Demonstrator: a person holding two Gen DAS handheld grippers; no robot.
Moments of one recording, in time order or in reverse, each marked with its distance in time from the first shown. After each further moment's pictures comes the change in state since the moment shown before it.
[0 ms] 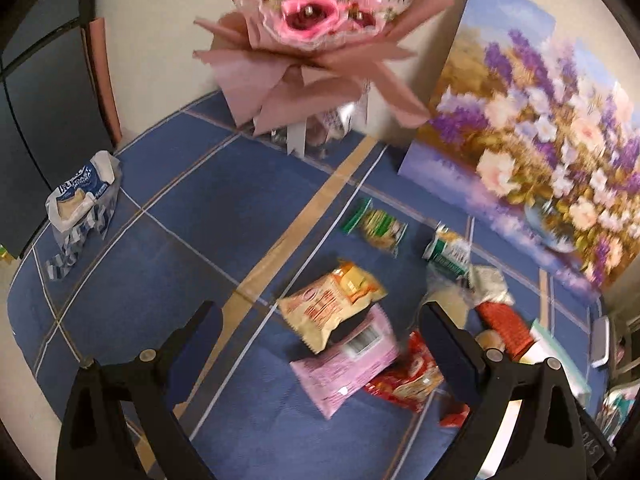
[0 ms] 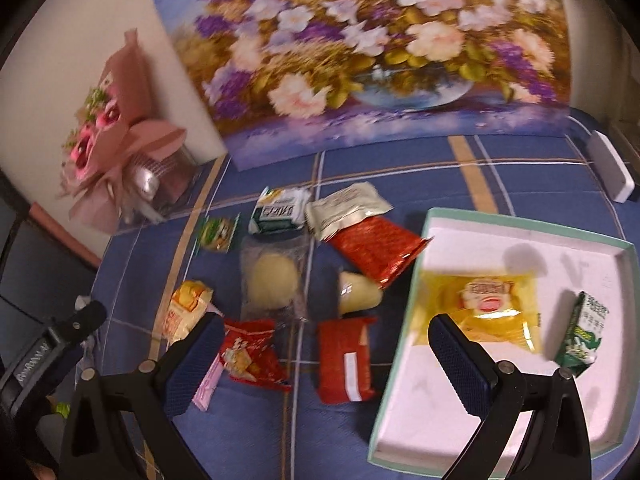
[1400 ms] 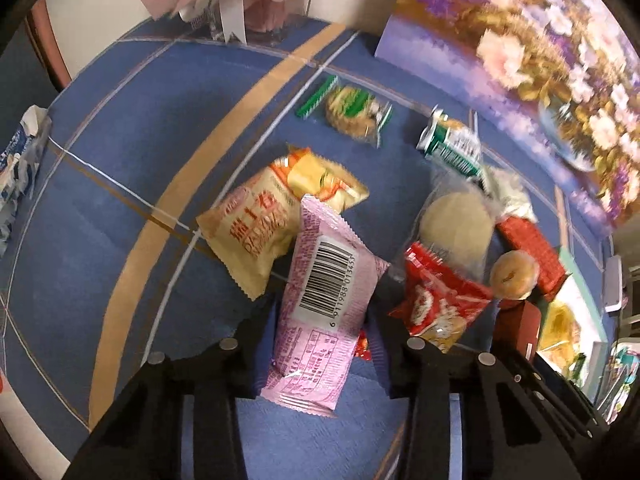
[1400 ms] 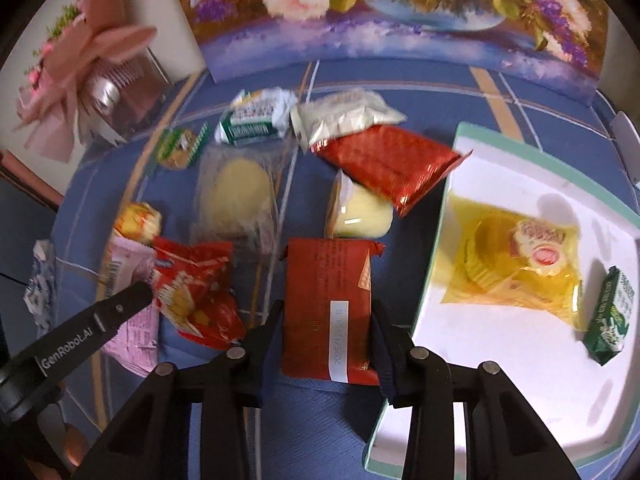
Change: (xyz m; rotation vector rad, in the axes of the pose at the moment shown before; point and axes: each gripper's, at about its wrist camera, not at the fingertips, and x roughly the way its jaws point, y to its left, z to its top) left arm 0.080 -0.037 -0.033 0.066 0.265 -0.060; right arm 0.063 0.002 -0.024 -0.062 0.213 -0.084
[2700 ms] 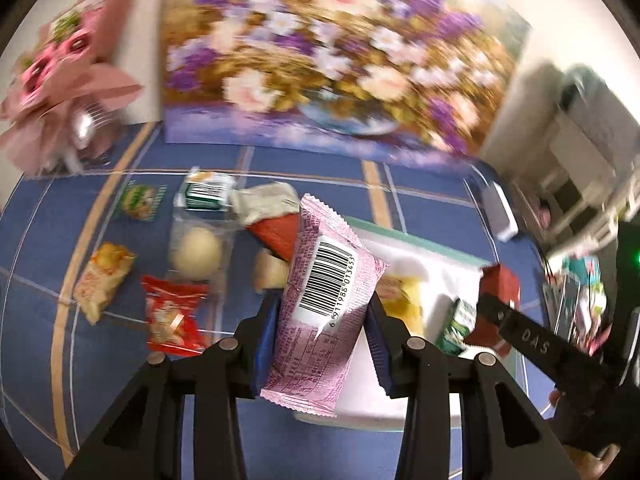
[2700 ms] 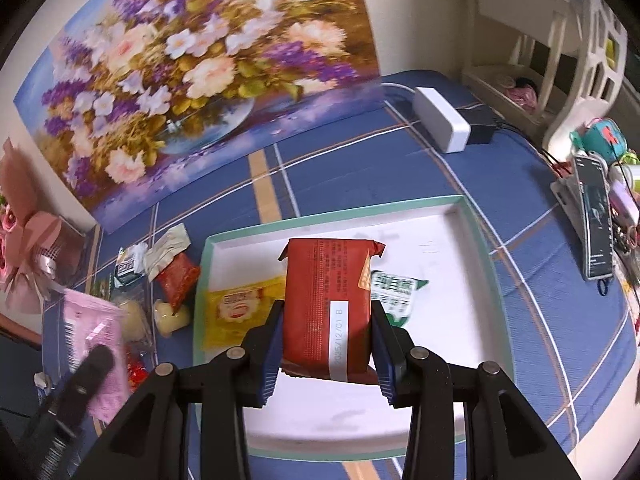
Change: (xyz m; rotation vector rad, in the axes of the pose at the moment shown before) left arm -0.089 -0.175 -0.065 0.404 -0.160 -0.223; right arm -0.125 -0.169 -0.018 0.386 -0.200 -0.176
